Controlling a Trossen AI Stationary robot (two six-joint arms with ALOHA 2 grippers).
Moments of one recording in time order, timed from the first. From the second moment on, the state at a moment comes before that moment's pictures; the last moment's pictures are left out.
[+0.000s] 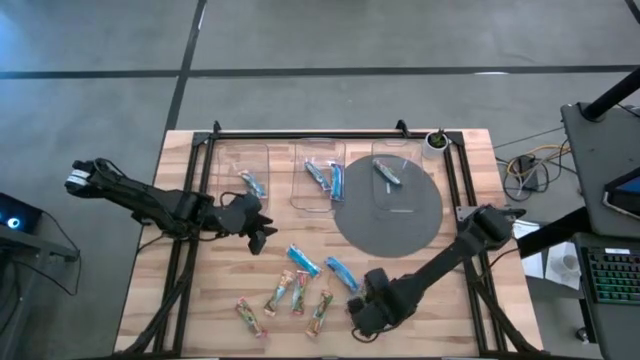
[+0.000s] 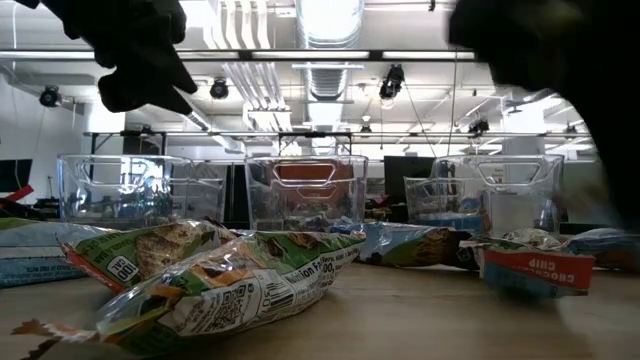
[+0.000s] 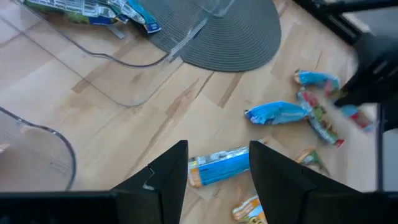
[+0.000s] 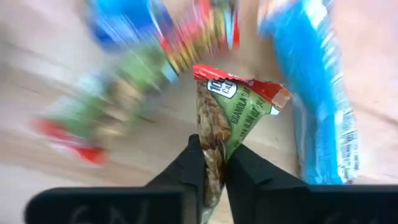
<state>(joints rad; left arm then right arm) -0.26 0.96 0.69 -0.42 -0.32 -0.79 0.63 2.01 1.48 -0.96 0.09 1.95</state>
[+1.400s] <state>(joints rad) -0.26 0.96 0.63 -0.36 -0.45 -1.10 -0.44 1.41 0.99 -0.92 0.23 0.76</state>
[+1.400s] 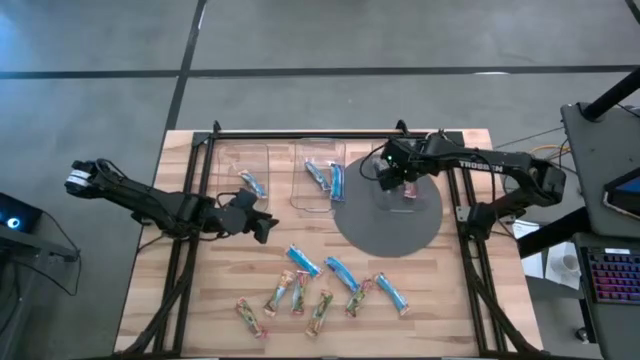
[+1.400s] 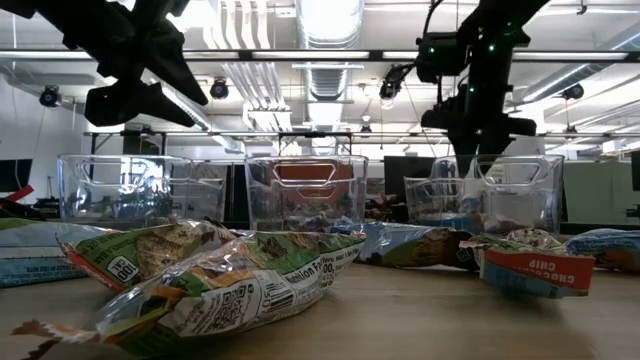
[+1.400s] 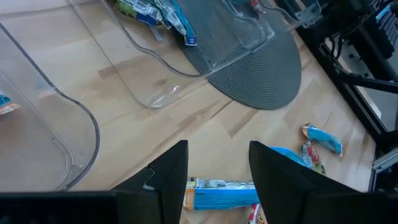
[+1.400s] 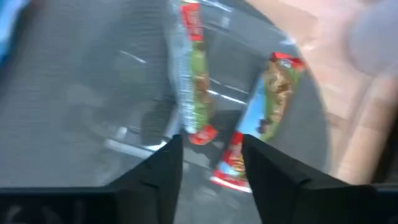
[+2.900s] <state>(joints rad) -0.26 0.96 0.63 -0.48 -0.33 -1.12 0.34 1.67 1.20 -0.76 0.08 0.76</state>
